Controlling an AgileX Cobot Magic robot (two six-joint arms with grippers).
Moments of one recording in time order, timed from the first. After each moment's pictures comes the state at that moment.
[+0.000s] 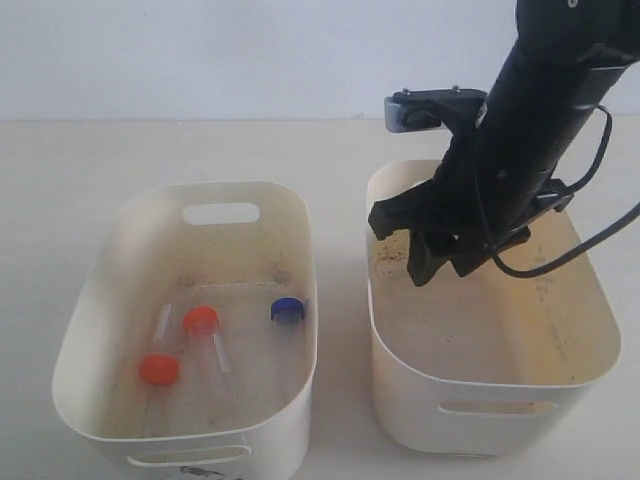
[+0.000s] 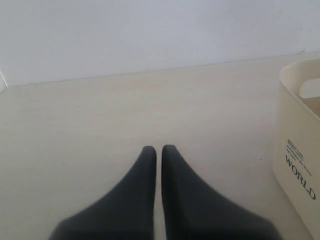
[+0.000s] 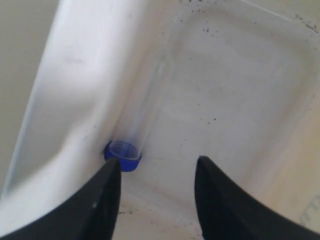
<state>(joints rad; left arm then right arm) -0.02 0.01 0.00 0.13 0.28 -0.02 0.38 1.65 -1.19 0.19 1.00 0.02</state>
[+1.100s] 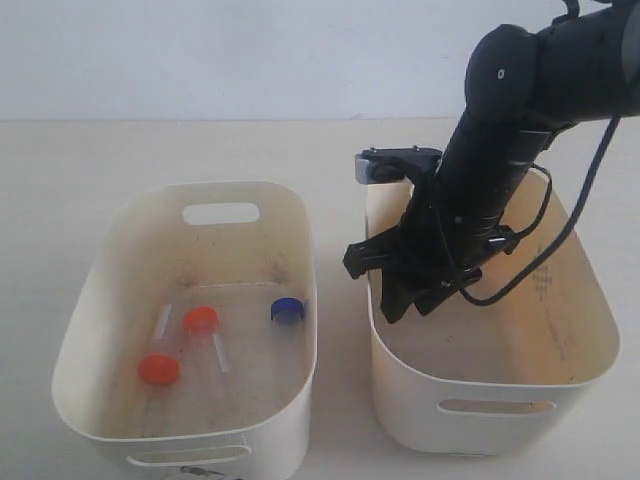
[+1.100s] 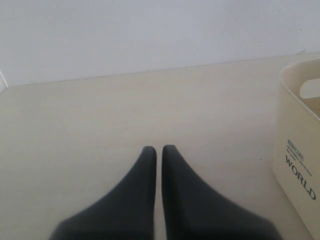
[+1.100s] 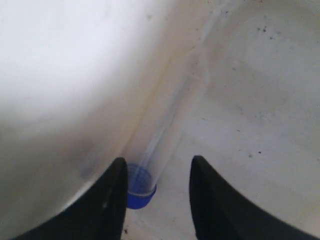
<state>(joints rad) -0.02 0.01 0.00 0.13 0.28 -0.02 0.37 1.83 -1.19 0.33 0.93 -0.13</state>
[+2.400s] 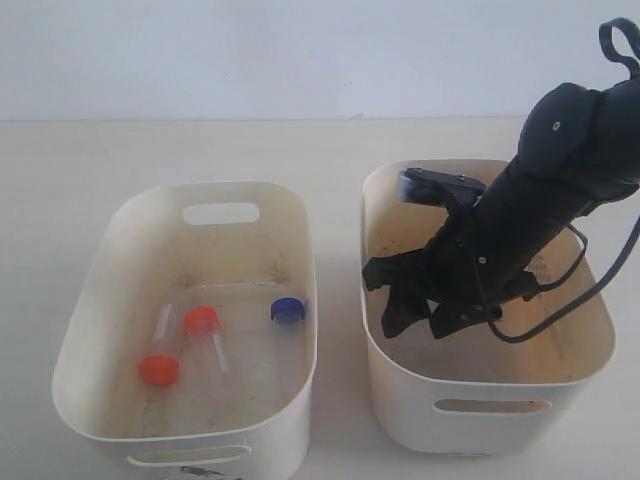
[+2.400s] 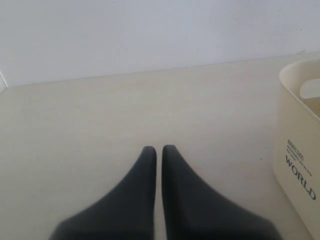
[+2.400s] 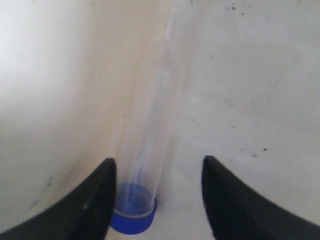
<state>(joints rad) -0.02 0.01 0.00 0.13 0.28 -0.02 0.31 1.78 -0.95 0.56 0.68 -0.22</state>
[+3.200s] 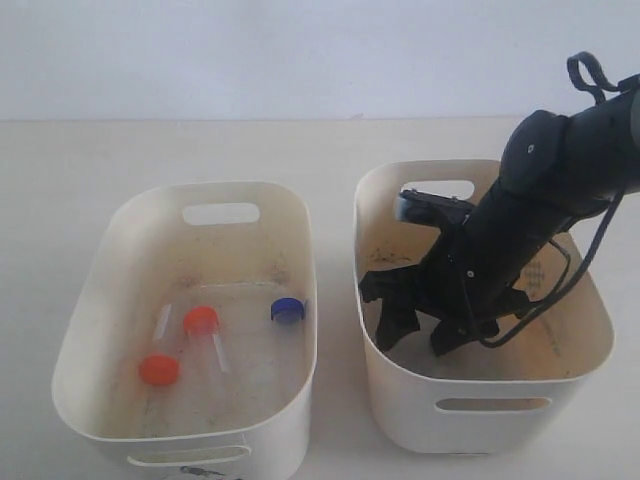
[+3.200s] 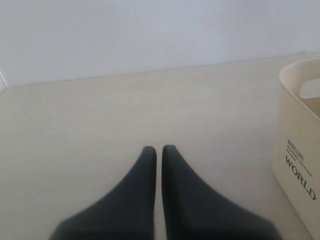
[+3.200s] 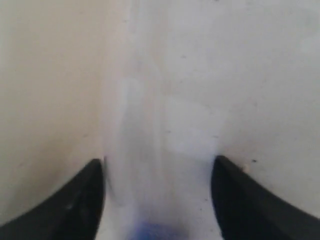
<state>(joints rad) -0.02 0.01 0.00 0.13 0.28 -0.02 0.31 1.89 -0.97 0.56 0.67 -0.19</state>
